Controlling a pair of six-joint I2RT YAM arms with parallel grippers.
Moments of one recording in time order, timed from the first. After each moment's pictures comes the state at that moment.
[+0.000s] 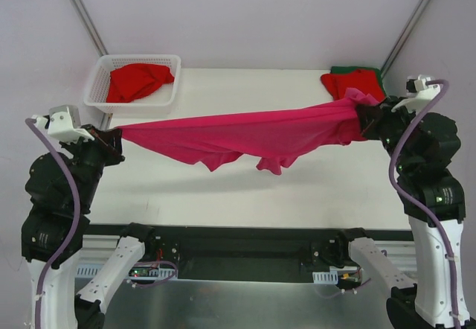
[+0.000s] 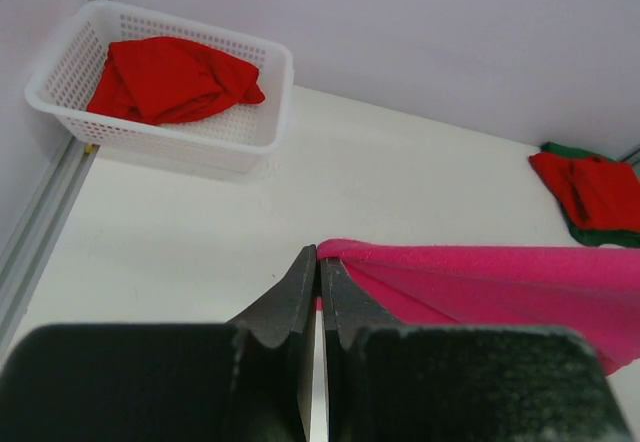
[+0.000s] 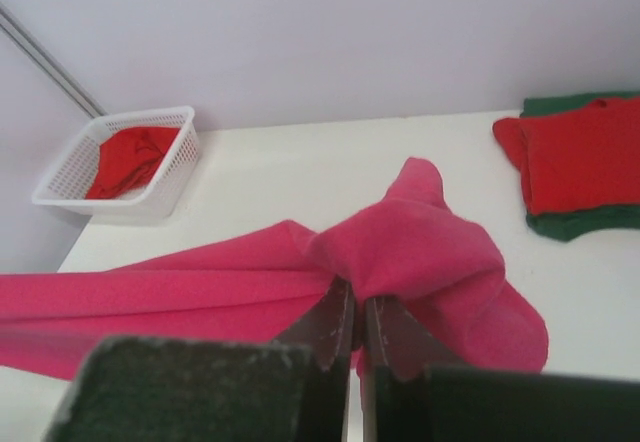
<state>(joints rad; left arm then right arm) -0.22 0.59 1.33 -0.84 -0.22 -0.30 0.18 0.80 1.39 -0.69 0.02 0.23</state>
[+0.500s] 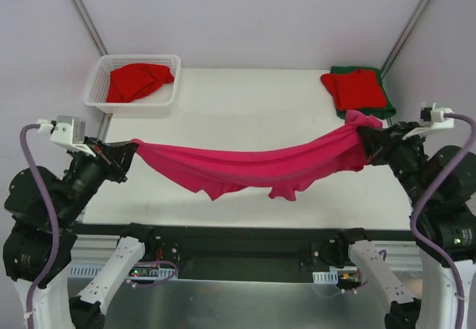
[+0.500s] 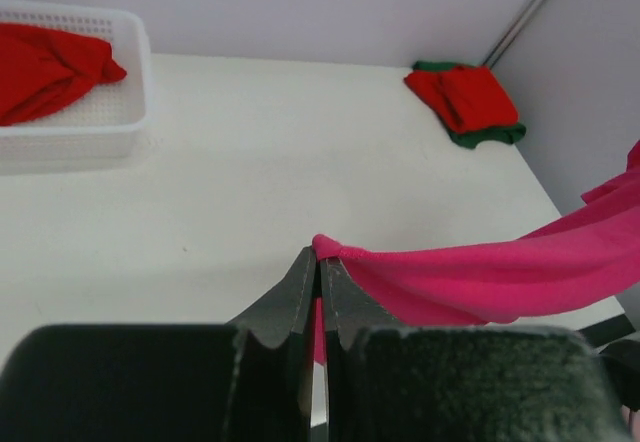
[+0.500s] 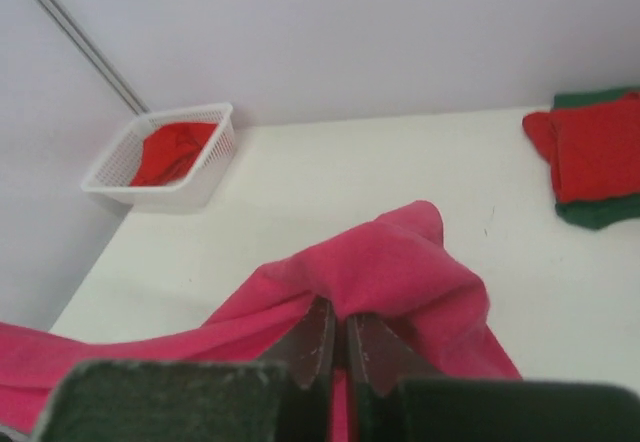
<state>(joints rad) -0.22 0.57 1.47 -0.96 0.15 -0.31 0.18 0.67 1.44 -0.85 -0.10 0.26</state>
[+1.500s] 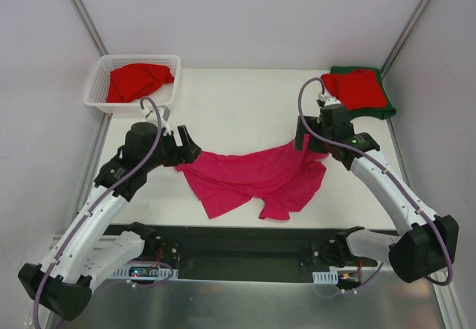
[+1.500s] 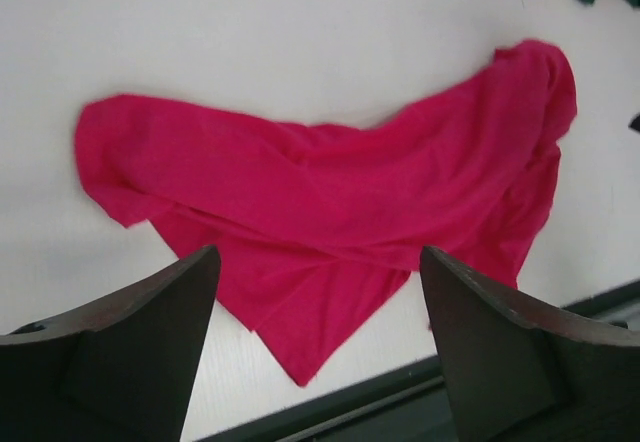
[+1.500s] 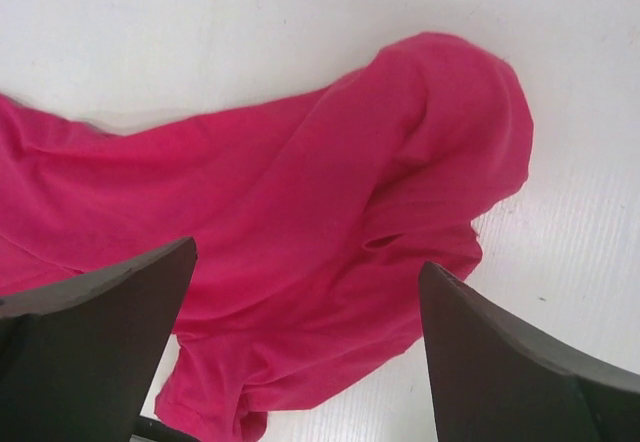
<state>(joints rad) -0.36 0.88 0.92 -0.60 0.07 -0.50 0.38 1.20 1.05 -0.63 0.10 0.35</state>
